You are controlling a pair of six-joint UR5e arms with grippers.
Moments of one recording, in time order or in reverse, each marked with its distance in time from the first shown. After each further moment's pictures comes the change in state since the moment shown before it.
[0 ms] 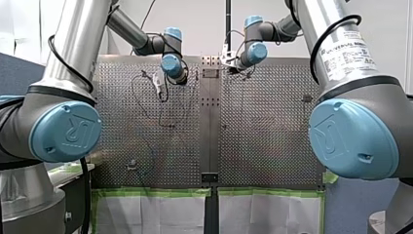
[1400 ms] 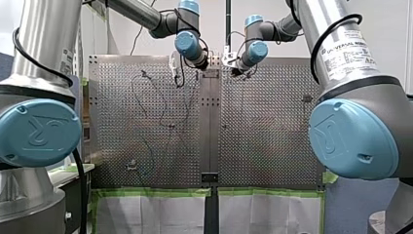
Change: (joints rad) left arm -0.272 0.098 -0.006 -0.052 -0.160 0.093; right arm -0.001 -0.007 0.011 0.052 0.051 -0.015
